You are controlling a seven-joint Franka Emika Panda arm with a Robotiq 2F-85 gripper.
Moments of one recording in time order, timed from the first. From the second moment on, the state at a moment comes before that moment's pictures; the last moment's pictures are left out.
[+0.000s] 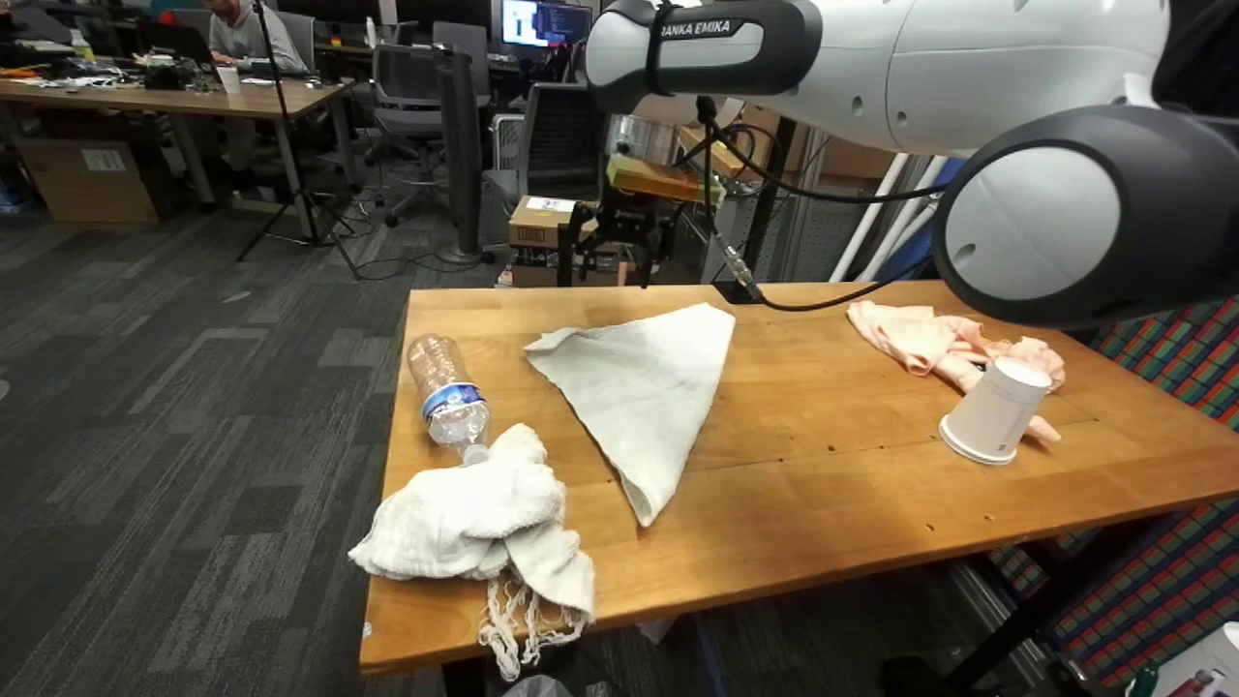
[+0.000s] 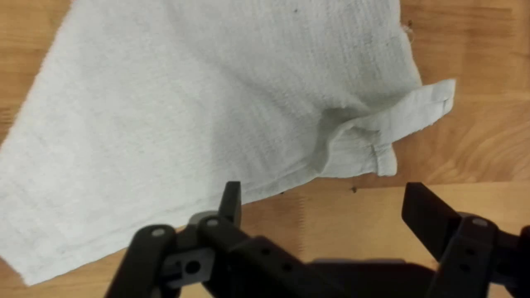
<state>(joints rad) 0.26 1.11 0.09 -0.62 0.05 1.67 0.24</state>
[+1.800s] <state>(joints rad) 0.05 1.02 0.00 -0.99 0.04 2.01 0.24</state>
